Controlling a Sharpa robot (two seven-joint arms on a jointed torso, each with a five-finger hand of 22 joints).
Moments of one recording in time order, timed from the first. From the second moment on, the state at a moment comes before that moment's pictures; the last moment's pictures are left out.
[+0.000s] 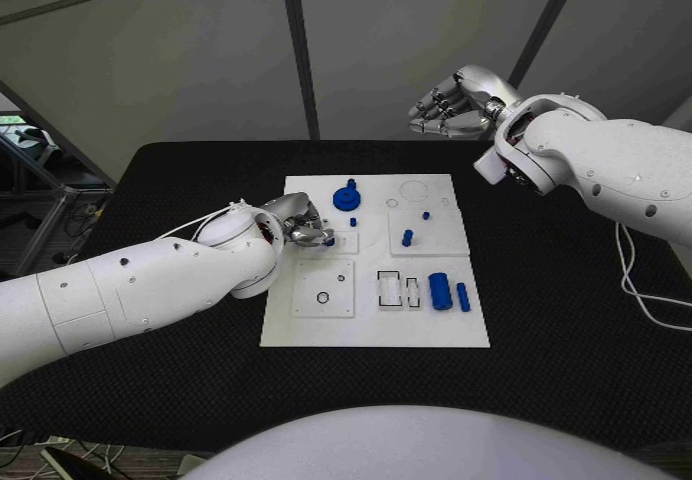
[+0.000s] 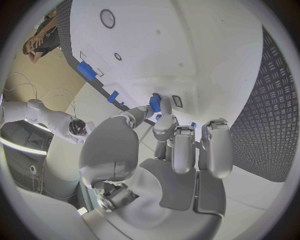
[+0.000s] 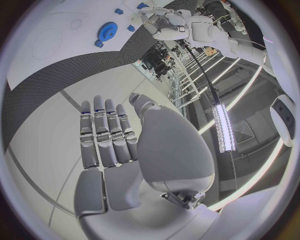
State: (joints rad) left arm 1.10 -0.69 -0.03 1.47 -1.32 -0.31 -0.48; left_hand 0.99 -0.19 0.63 0.02 0.42 1.05 0.00 0.51 0.82 1.40 -0.06 1.12 1.07 1.47 -0.10 1.49 1.31 0.07 1.46 0.01 1.43 1.31; right arm 1.29 -0.69 0.08 1.20 -0.95 -0.23 0.15; right_hand 1.41 -0.13 0.27 0.18 0.35 0.99 0.21 0.08 0.07 1.15 0.15 0.07 0.06 1.15 0.11 0.07 0.18 0.18 0.89 0.26 0.15 0.07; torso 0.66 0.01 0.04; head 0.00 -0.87
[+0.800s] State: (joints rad) left arm 1.10 -0.69 -0.03 1.46 -1.32 -0.31 -0.48; left_hand 0.90 -0.17 0.58 0.06 0.42 1.08 0.00 0.50 0.82 1.41 -0.06 1.13 1.08 1.47 -0.10 1.49 1.31 0.07 1.47 0.01 1.44 1.31; right arm 1.29 -0.69 0.08 1.20 -0.95 -0.23 0.15; right_hand 1.41 -0.13 0.27 0.18 0.35 0.99 0.21 0.08 0.07 1.15 0.15 0.07 0.06 1.15 0.11 0.07 0.18 0.18 0.89 0.26 0.15 0.07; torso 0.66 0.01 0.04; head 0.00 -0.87
